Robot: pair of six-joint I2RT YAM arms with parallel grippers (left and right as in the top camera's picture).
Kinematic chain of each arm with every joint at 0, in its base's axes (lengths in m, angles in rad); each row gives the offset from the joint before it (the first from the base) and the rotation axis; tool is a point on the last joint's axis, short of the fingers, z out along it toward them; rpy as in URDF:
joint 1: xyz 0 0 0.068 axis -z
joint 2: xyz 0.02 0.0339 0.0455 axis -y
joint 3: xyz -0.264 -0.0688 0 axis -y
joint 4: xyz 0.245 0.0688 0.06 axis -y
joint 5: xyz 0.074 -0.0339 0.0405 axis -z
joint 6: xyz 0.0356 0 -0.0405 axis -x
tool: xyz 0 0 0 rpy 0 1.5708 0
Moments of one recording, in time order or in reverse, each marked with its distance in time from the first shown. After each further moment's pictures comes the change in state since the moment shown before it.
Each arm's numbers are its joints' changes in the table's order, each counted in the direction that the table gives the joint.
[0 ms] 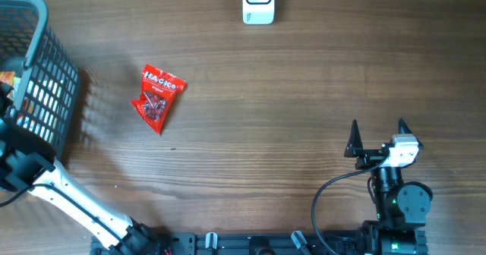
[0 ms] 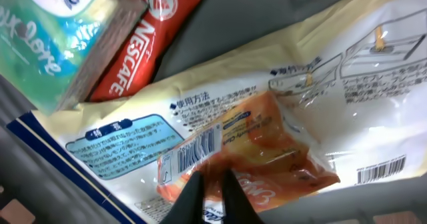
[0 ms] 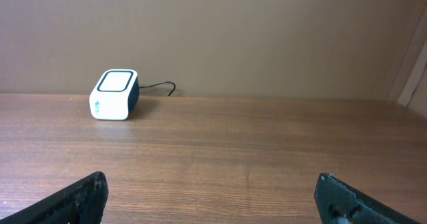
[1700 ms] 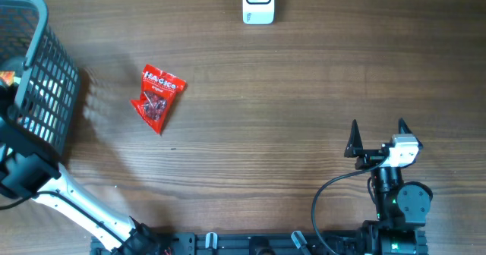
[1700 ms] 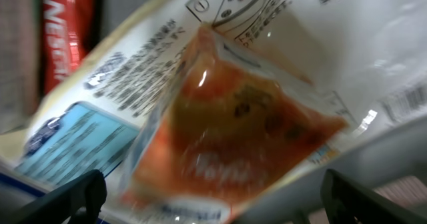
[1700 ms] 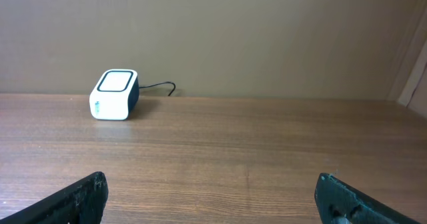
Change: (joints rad) left arm 0.038 0.180 -0.397 0.230 -0.015 -0.283; right arm 0.000 0.000 0.000 0.000 0.000 0.000
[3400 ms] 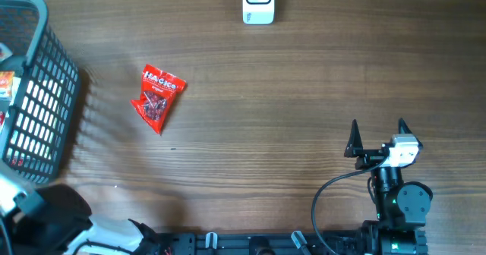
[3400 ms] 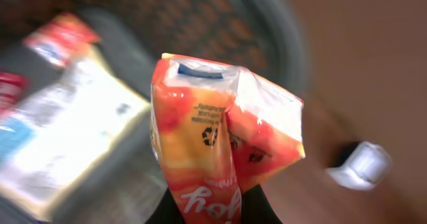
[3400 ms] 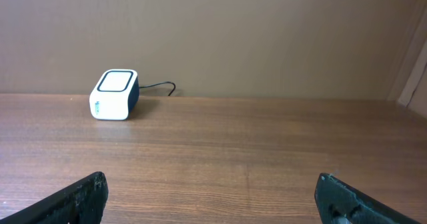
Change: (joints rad) left arm 0.009 0.562 -0.006 0.087 0.539 0.170; right arm 0.000 0.000 0.000 0.000 0.000 0.000
